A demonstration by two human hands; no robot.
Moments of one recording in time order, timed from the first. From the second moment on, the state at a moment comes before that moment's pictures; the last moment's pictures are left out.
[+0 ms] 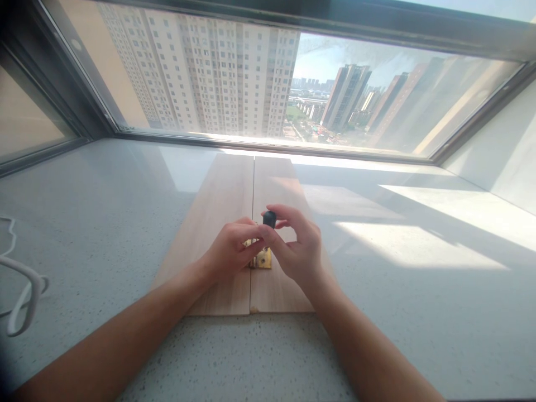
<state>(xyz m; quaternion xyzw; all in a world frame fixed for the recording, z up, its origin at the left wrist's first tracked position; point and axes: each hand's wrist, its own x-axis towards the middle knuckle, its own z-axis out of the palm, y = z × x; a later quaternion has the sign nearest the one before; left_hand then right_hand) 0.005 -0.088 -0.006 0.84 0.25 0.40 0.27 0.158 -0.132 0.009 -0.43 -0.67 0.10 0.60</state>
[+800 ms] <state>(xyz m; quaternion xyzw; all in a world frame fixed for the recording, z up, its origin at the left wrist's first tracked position) 0.006 -0.088 -0.005 0.84 0.23 0.41 0.27 0.156 -0.134 0.011 -0.44 -0.68 0.06 0.58</state>
